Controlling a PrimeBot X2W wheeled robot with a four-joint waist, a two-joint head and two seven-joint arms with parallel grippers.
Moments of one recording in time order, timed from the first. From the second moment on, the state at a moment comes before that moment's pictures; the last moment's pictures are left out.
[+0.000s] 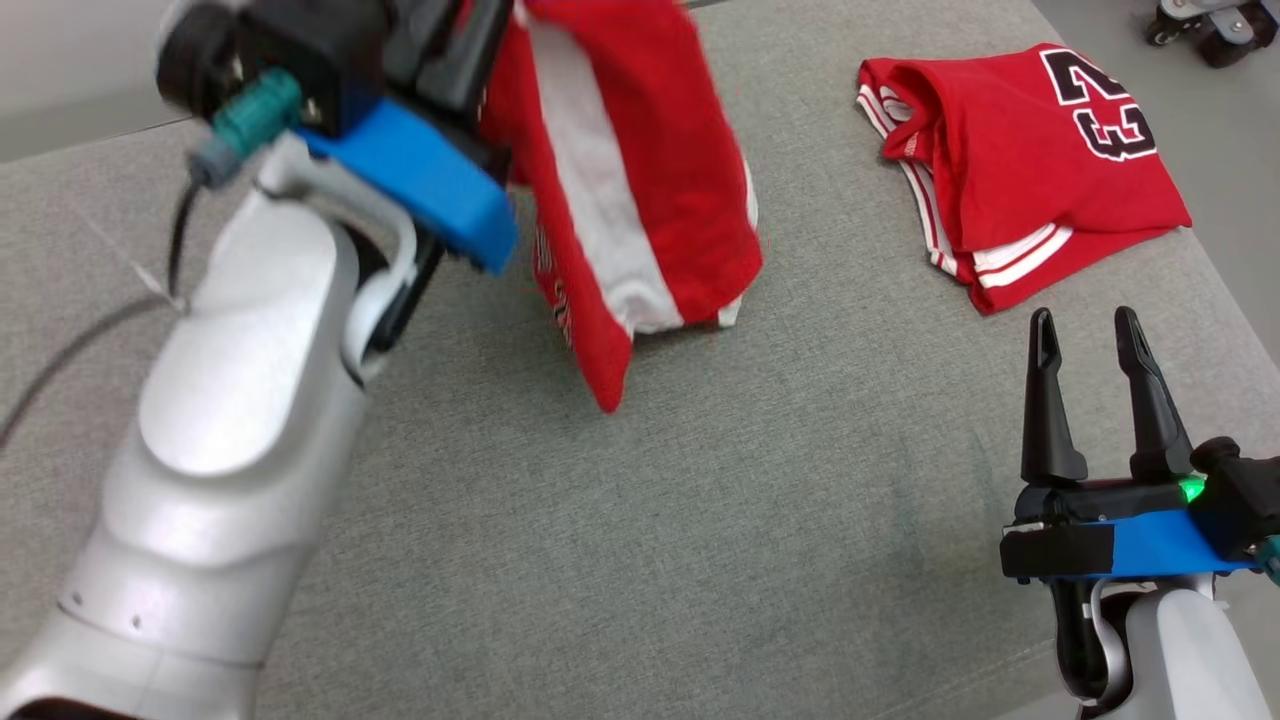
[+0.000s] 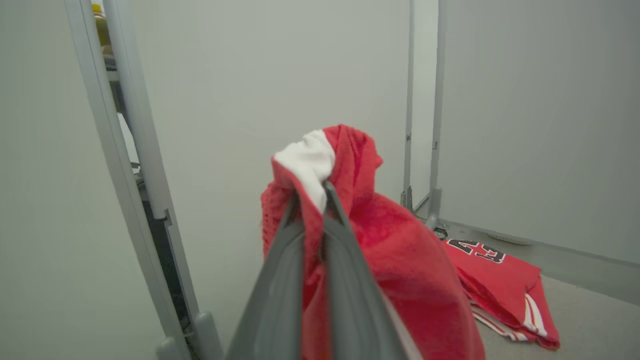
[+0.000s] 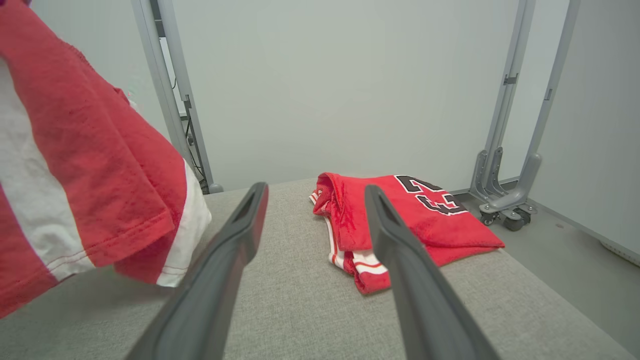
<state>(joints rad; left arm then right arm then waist) -1.05 0.17 -0.49 0.45 -0.34 -0.12 -0.10 -0.23 -0.05 -0.07 0.10 0.13 0.13 -0.26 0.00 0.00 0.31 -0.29</state>
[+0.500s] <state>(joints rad) -0.61 0.21 -0.49 0.56 -0.40 -0.05 -0.22 -0.22 -0.05 -0.07 0.12 0.10 0.13 -0.26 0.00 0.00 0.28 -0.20</state>
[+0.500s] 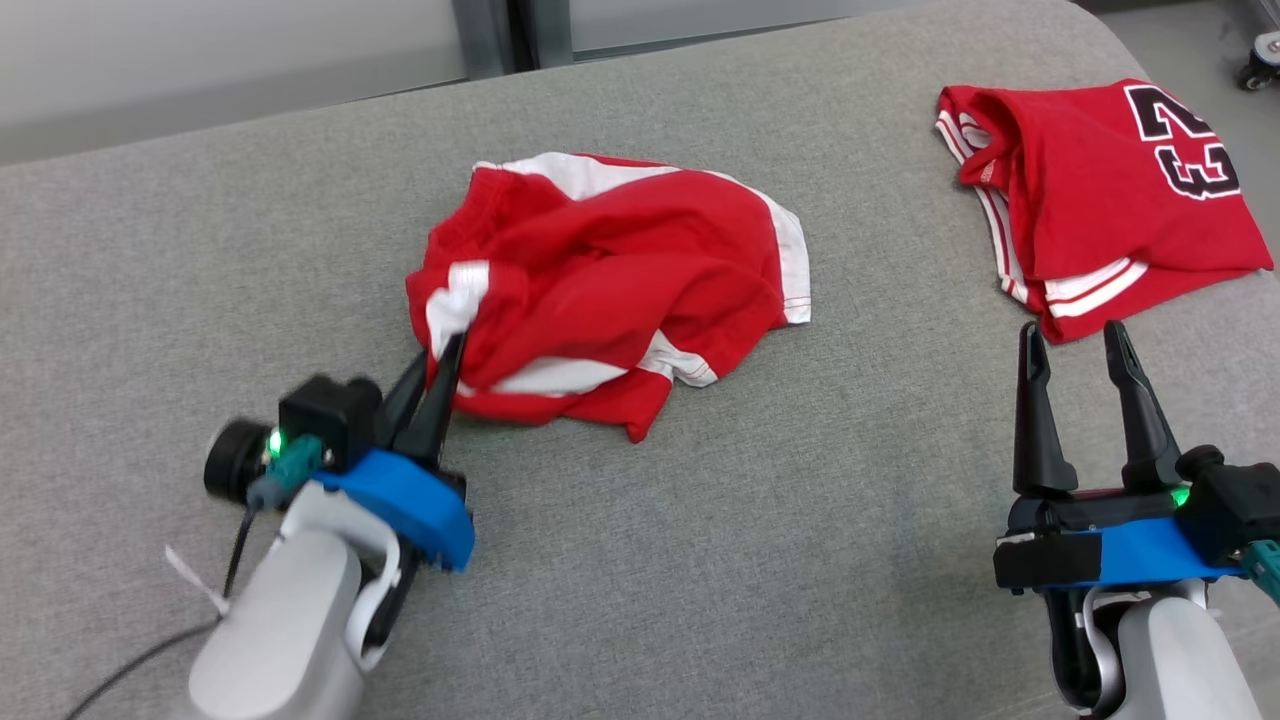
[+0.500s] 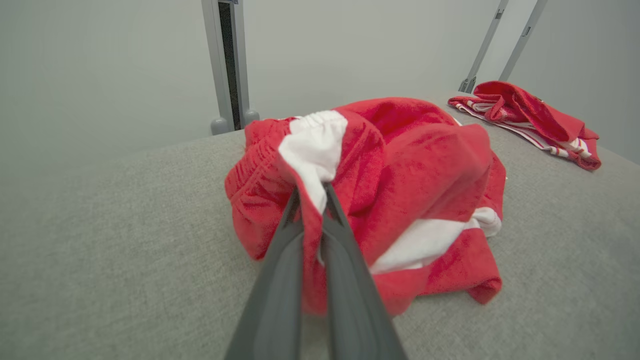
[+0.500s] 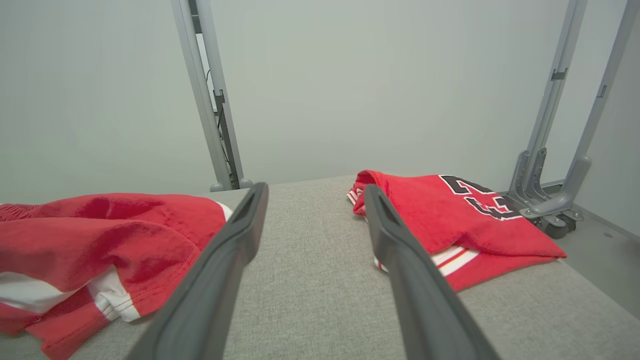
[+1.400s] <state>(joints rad) -0.31 0.21 -0.26 0.25 -0.28 0.03 -0.26 -0.15 -0.05 -0.06 0.15 0.08 0.13 -0.26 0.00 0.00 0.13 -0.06</state>
